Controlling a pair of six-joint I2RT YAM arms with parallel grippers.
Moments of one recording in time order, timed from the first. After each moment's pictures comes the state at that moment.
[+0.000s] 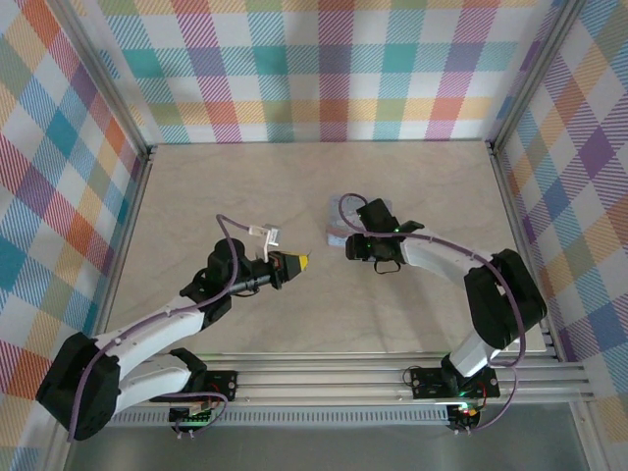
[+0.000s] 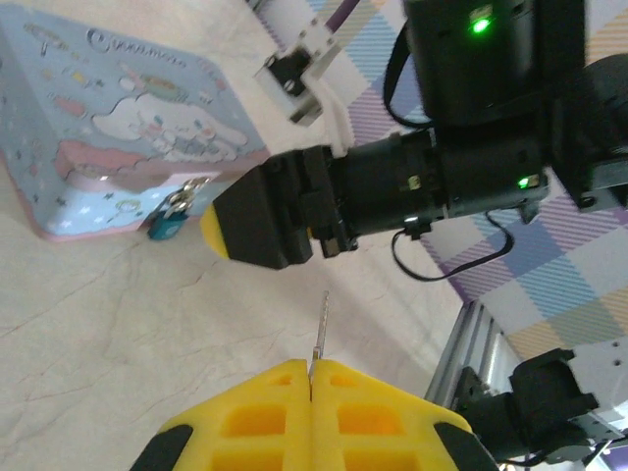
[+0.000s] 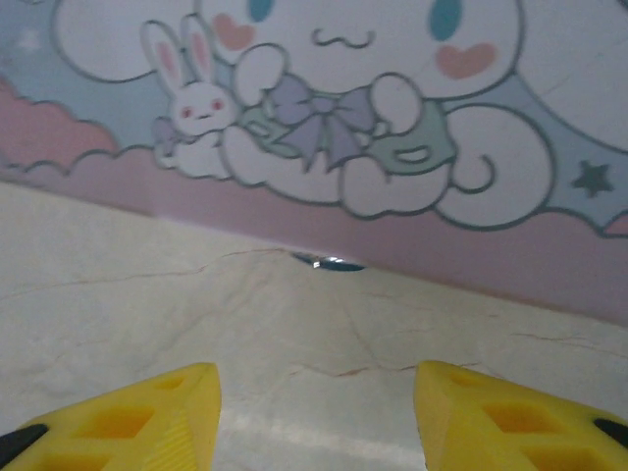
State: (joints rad) left arm -0.60 1.09 0.47 0.33 0.47 -0.60; right arm 0.58 1.61 1.00 -0.43 0.03 0.50
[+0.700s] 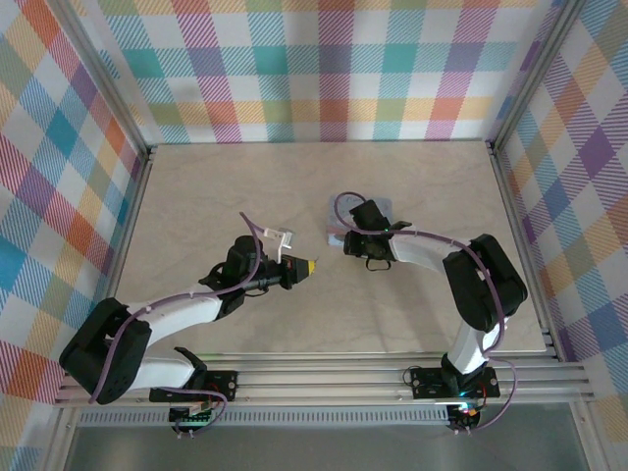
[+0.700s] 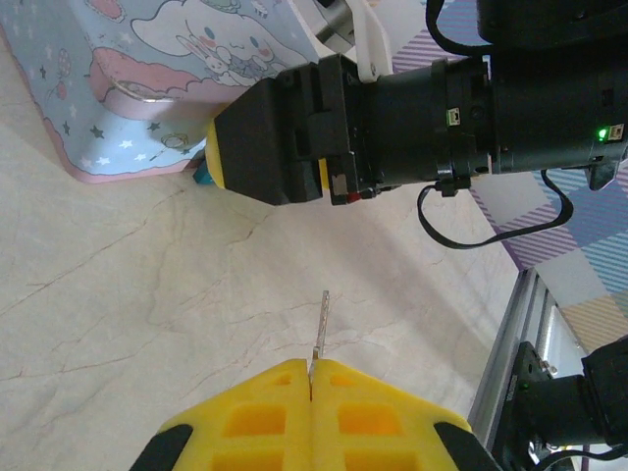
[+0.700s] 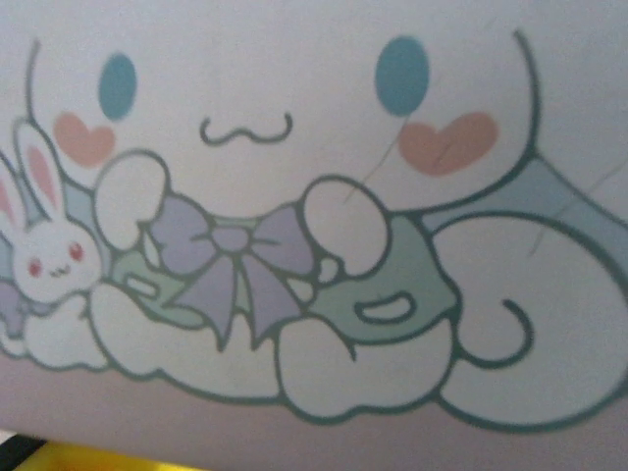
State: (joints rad) left arm -0.62 1.29 0.50 0.38 0.46 -0.55; right arm 0.57 1.75 1.02 -0.30 0.10 0.62
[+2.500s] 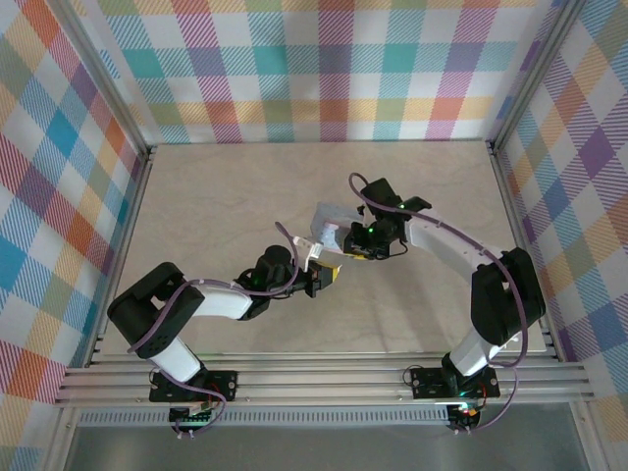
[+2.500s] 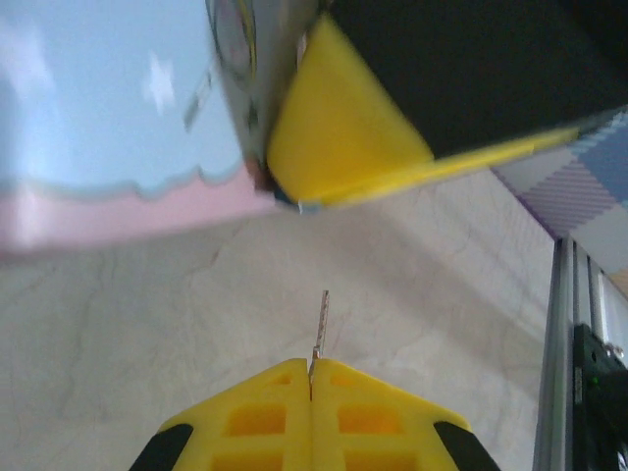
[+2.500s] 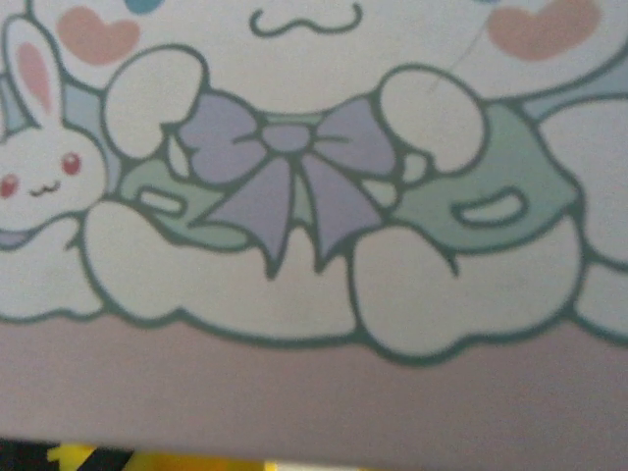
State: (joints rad) left arm -0.77 1.61 0.53 0.75 0.34 -0.47; right arm 0.53 1.63 1.22 -0.78 -0.38 0.65
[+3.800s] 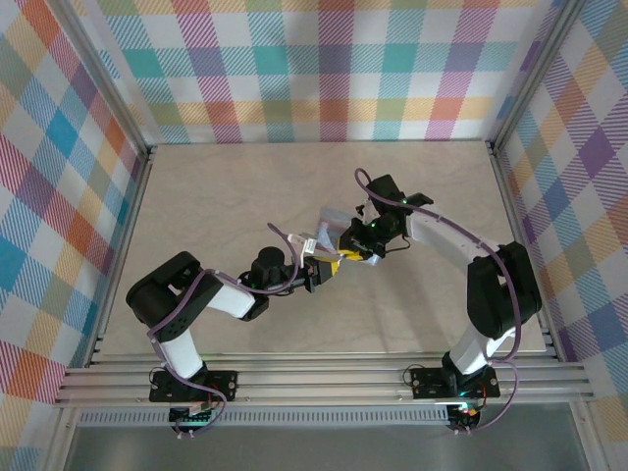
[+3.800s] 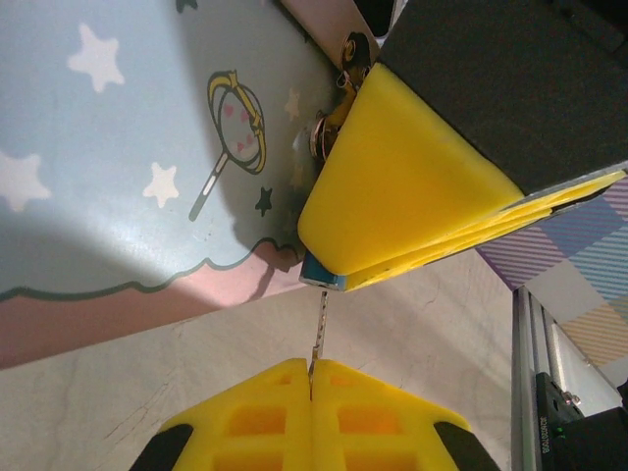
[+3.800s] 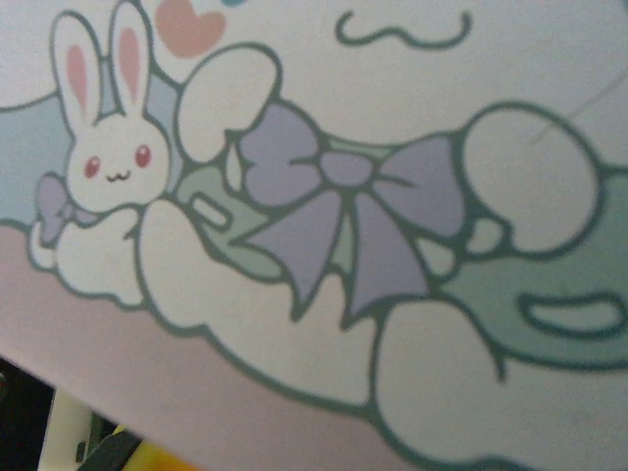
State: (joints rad) left arm -0.72 1.74 0.50 1.03 0.41 -0.59; right arm 0.48 1.67 1.24 -0.76 -0.59 0.71
